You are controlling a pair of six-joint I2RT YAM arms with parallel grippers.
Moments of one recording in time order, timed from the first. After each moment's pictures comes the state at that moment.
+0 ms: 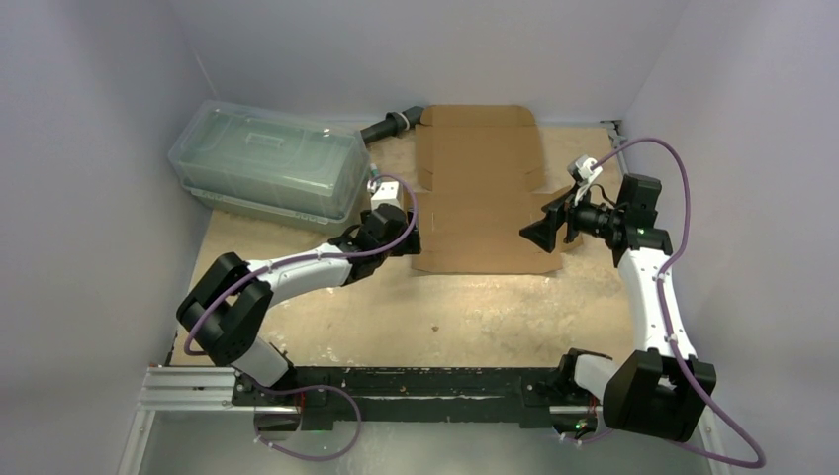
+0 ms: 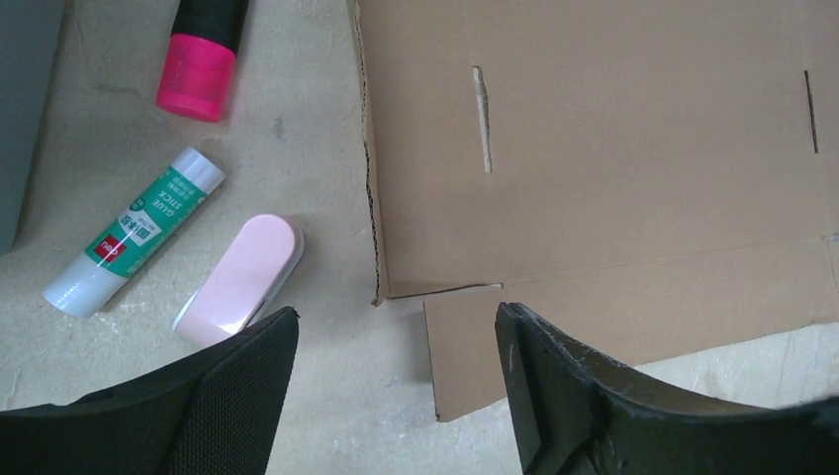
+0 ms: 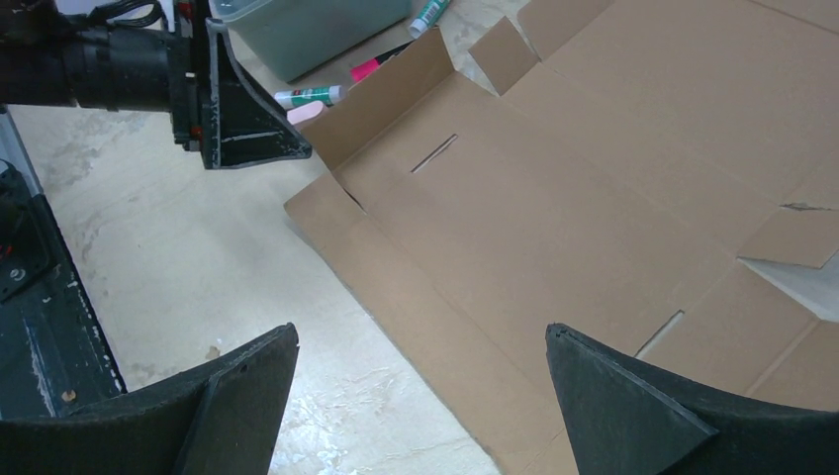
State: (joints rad) left arm -0.74 1.55 0.85 0.05 -0.35 -0.60; right arm -0.21 1.13 0.93 -0.49 -1.01 -0.39
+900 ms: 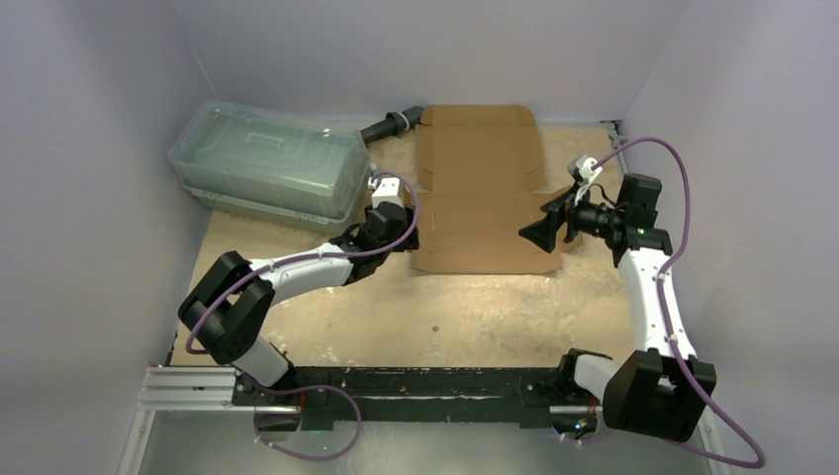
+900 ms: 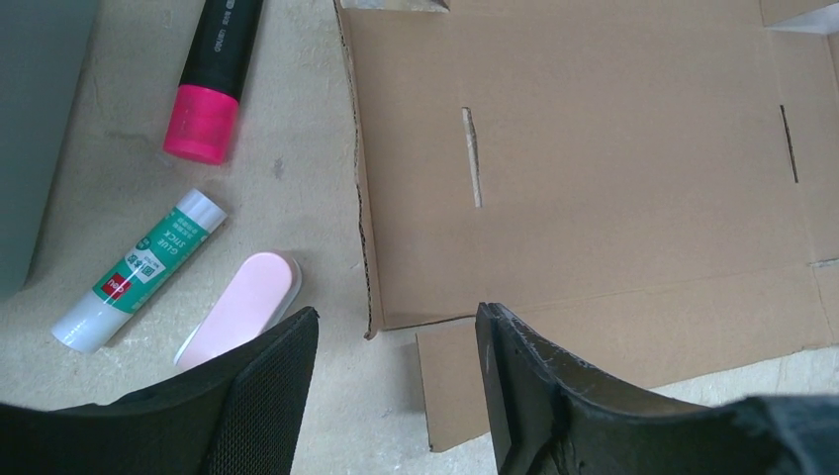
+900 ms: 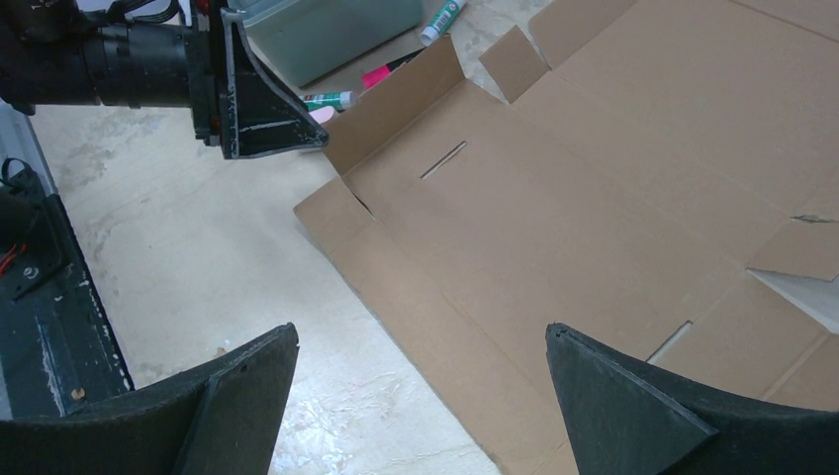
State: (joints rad) left arm -0.74 1.57 0.86 0.11 -0.38 -0.56; right arm -0.21 1.13 0.93 -0.48 -1.04 -0.38
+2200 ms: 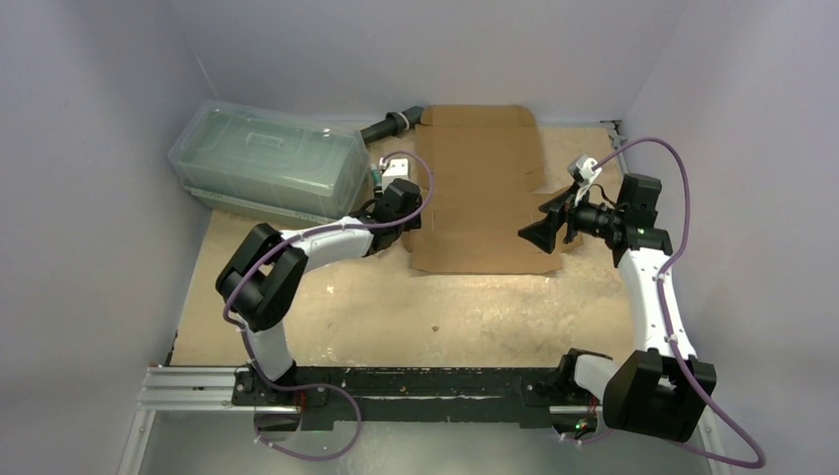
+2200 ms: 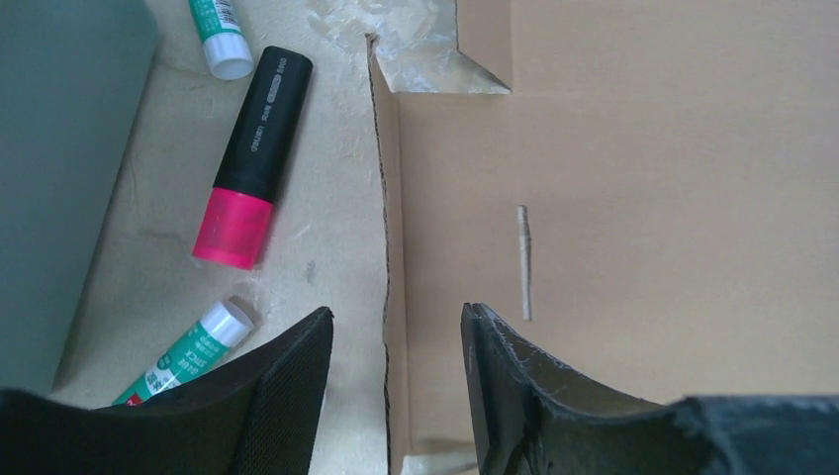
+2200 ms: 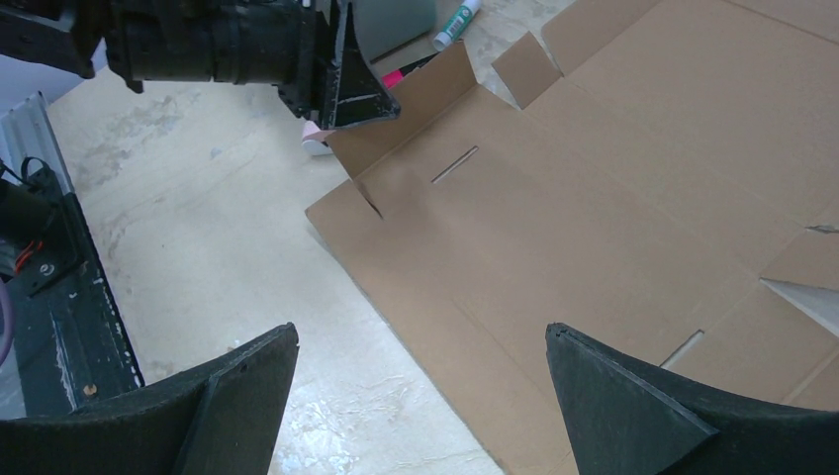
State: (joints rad) left arm -0.69 1.79 1.10 0.03 -0.44 -0.52; right arm -0.21 1.13 0.93 -0.48 -1.07 -0.38
